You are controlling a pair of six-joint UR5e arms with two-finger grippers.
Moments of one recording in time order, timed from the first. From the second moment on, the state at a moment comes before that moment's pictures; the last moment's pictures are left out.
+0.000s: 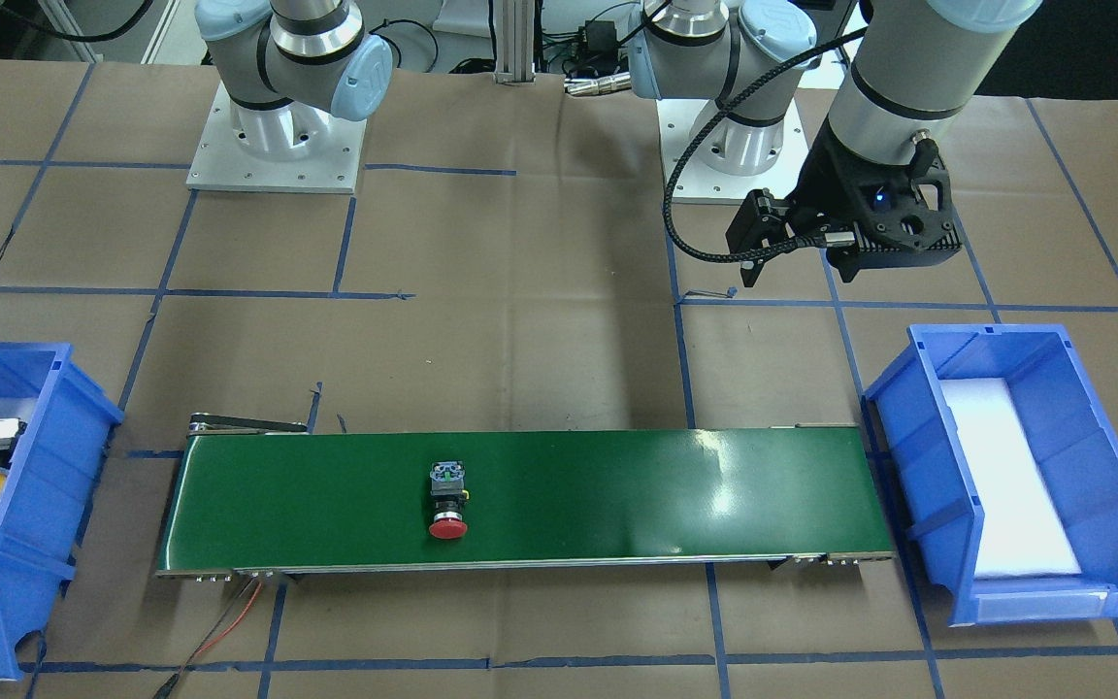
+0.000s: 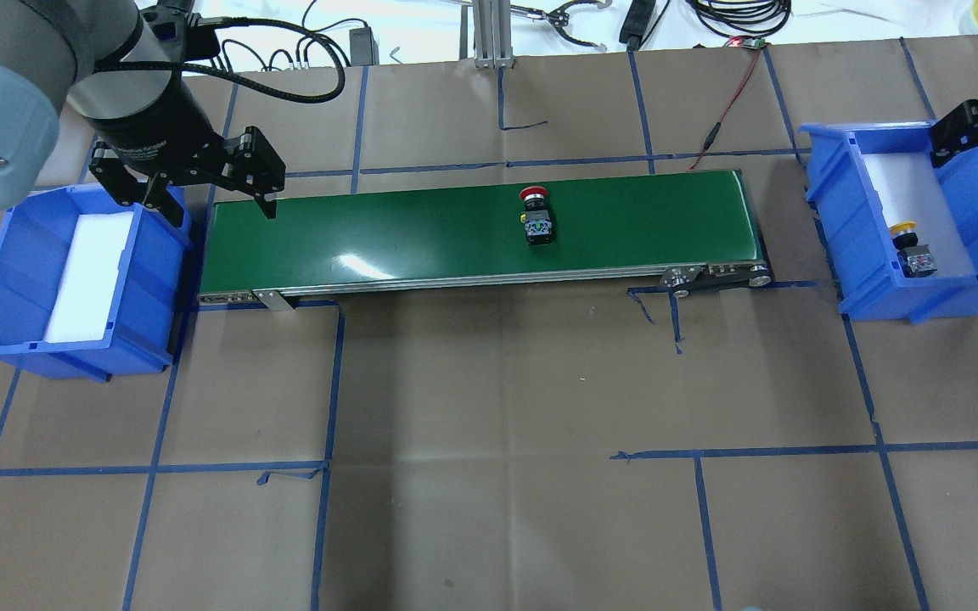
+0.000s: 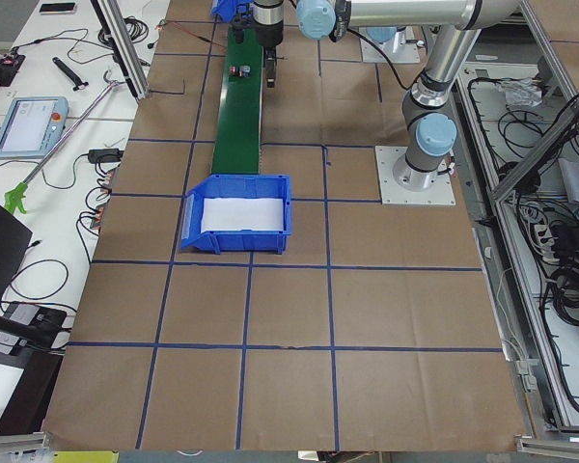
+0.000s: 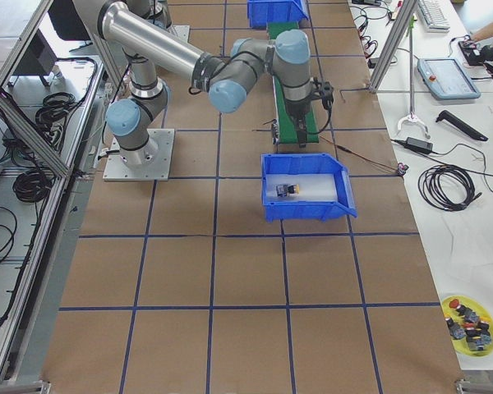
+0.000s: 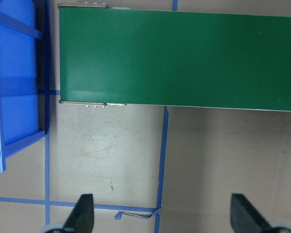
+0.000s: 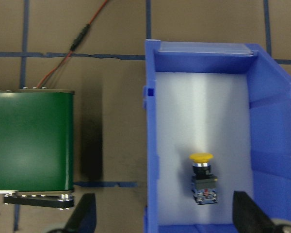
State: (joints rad) left arm -1.54 -1.59 -1.59 -1.53 1.59 -0.03; right arm 1.18 -1.49 1.66 -2.00 -1.48 -0.39
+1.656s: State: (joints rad) left arm -1.54 -1.59 -1.60 -1.53 1.59 -0.03; right arm 1.57 -1.33 1.67 -1.99 -1.56 -0.01
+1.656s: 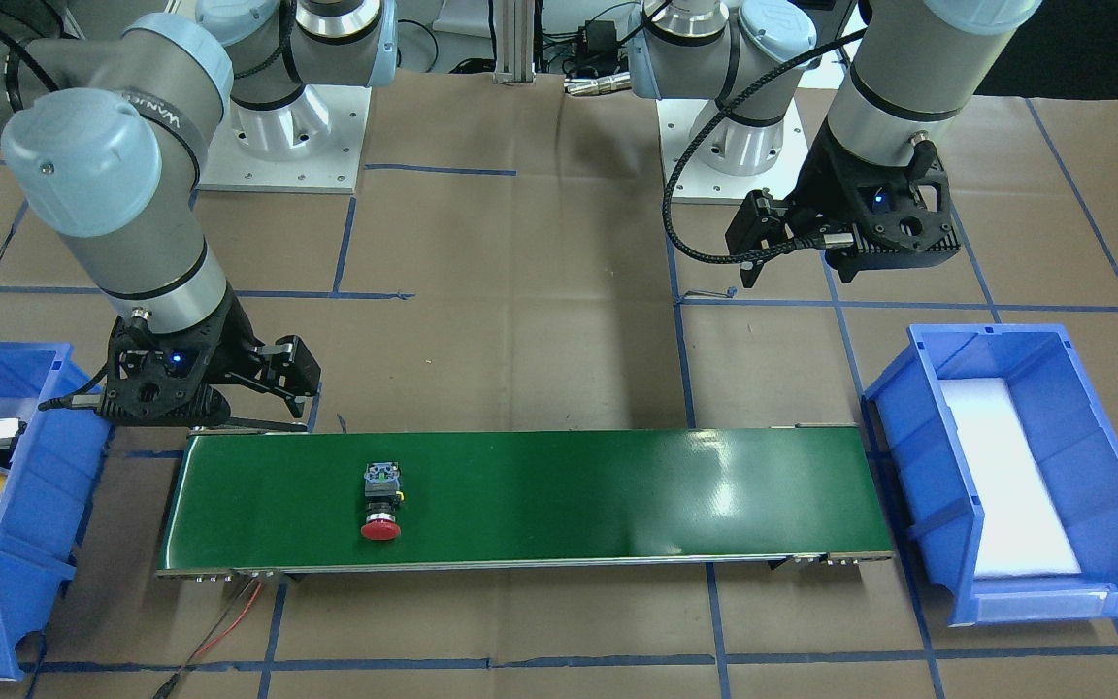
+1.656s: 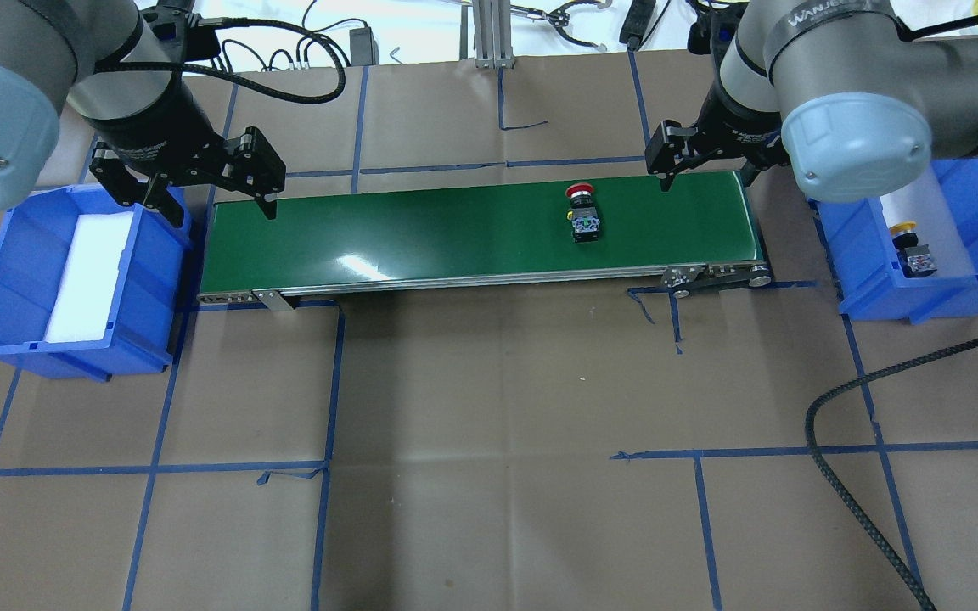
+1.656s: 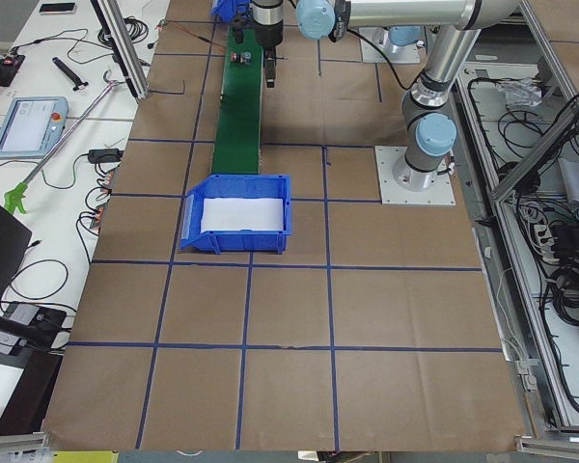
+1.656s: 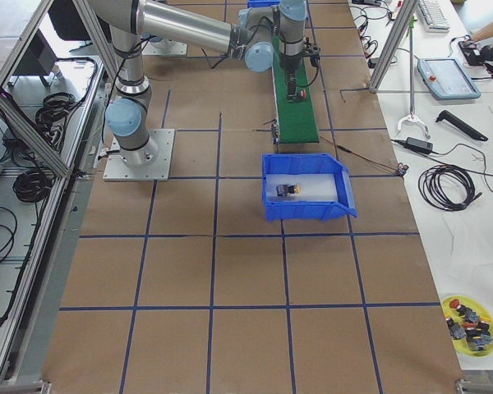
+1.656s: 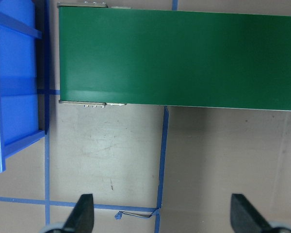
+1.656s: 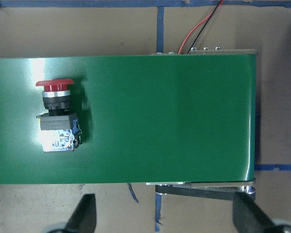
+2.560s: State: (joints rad) left arm -1.54 -1.59 -1.59 -1.53 1.59 -0.03; right arm 1.56 -1.22 1.65 -2.10 -1.55 0.01
